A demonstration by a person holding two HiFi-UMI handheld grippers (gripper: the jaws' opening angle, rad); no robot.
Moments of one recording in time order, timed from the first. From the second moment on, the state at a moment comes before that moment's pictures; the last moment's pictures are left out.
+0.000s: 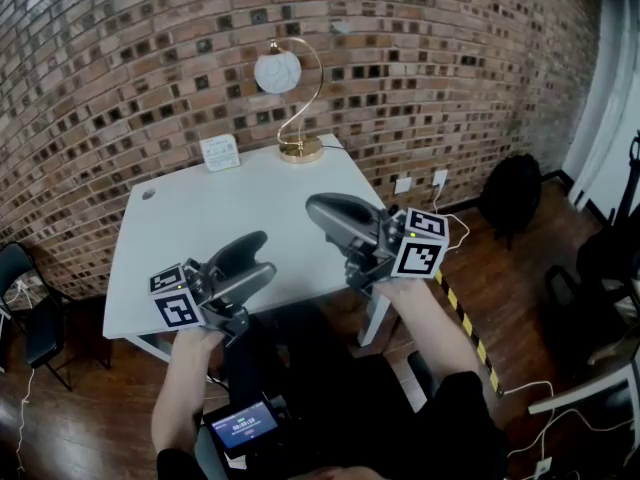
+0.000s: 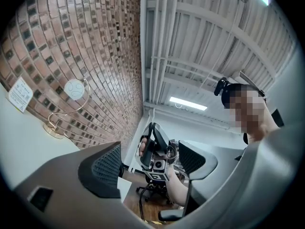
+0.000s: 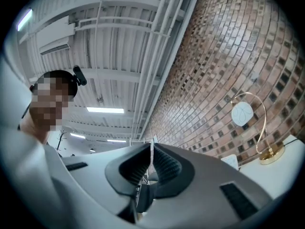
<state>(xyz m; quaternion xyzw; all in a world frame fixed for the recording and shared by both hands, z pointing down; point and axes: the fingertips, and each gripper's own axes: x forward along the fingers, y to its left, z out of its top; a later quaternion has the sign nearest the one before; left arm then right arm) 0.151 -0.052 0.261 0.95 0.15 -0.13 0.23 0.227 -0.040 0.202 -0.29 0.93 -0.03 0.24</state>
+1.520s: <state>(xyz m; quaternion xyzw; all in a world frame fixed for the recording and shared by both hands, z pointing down) 0.200 -0.001 0.258 0.95 0.15 -0.14 0.22 0.247 0.053 0.214 -0.29 0.93 0.06 0.23</state>
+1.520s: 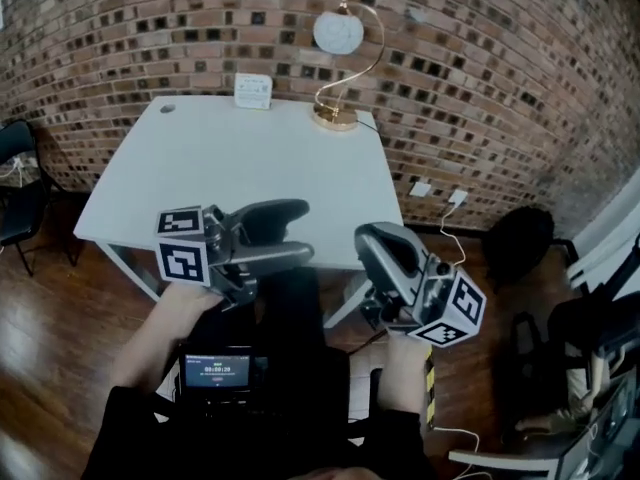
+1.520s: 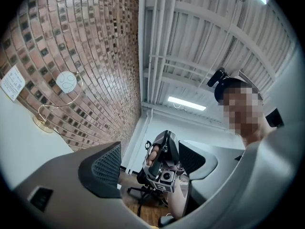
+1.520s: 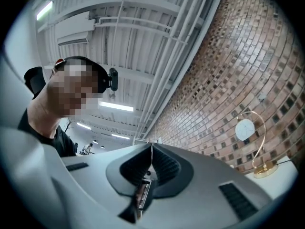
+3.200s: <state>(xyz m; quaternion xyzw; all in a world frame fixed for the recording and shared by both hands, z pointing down) 0.156 0.019 0.257 0.96 0.10 -0.15 0.19 0.199 0.049 0.226 -0.24 0.95 0.07 0.19</state>
